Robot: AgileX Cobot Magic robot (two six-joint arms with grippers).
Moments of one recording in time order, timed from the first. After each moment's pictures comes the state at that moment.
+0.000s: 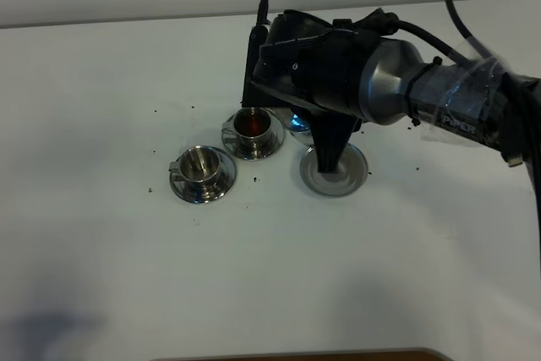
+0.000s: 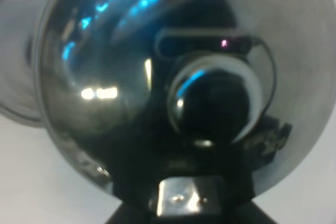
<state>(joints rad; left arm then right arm) 0.06 0.00 -0.46 0.09 1.07 -0.09 0.95 2.09 -1.65 -0.61 1.12 -0.24</state>
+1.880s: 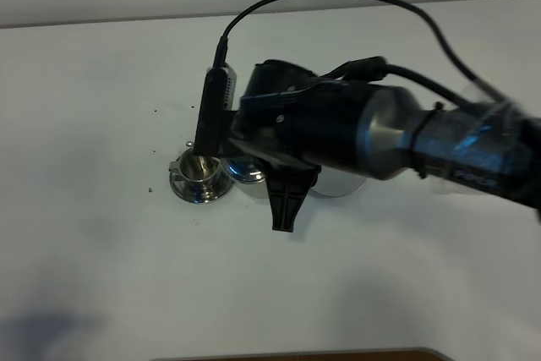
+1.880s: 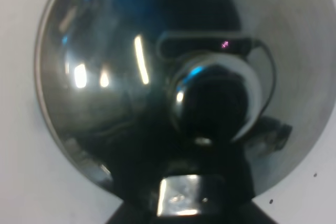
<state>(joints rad) 0.06 0.00 -0.46 0.09 1.07 -0.09 1.09 2.01 -1.53 -0.50 0.97 -0.18</state>
